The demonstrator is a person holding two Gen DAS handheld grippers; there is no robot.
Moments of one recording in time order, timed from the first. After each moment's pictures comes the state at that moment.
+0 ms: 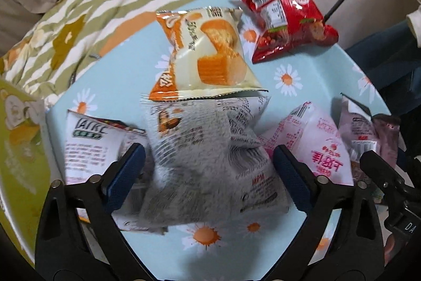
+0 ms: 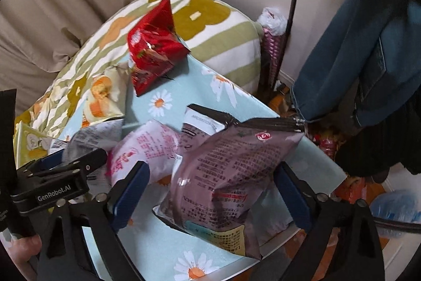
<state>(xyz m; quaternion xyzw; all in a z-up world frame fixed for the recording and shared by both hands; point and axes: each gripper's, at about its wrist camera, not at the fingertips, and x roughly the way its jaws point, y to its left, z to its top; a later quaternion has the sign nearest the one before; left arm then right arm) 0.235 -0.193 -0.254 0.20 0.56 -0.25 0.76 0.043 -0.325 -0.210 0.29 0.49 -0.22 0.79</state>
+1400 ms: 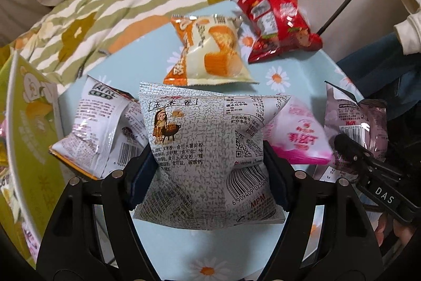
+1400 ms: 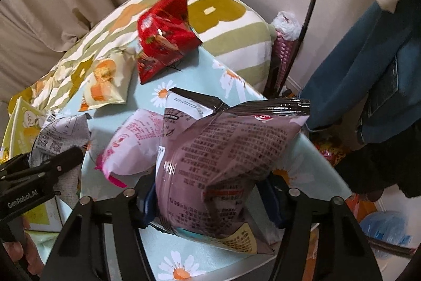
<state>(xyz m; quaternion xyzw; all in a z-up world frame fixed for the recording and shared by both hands) 0.205 -0.167 -0.216 0.16 0.55 -0.24 0.79 0.047 -0.319 -0.212 0.24 0.51 -0.18 0.81</state>
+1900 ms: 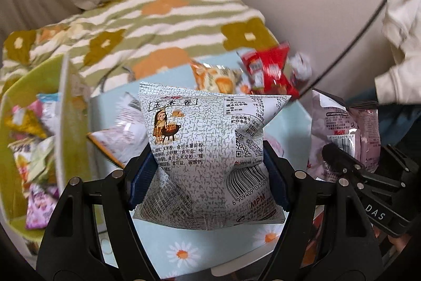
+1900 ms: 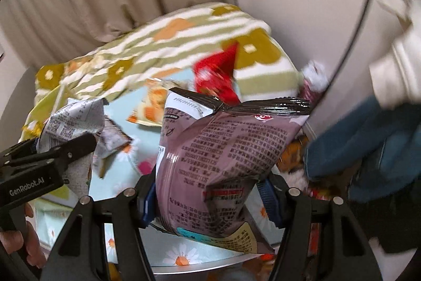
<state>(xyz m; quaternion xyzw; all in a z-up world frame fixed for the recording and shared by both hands) 0.167 -0.144 -0.126 0.07 0.48 -0.19 0.85 0.051 -0.308 -0.129 0.15 0.46 -0.08 0.87</state>
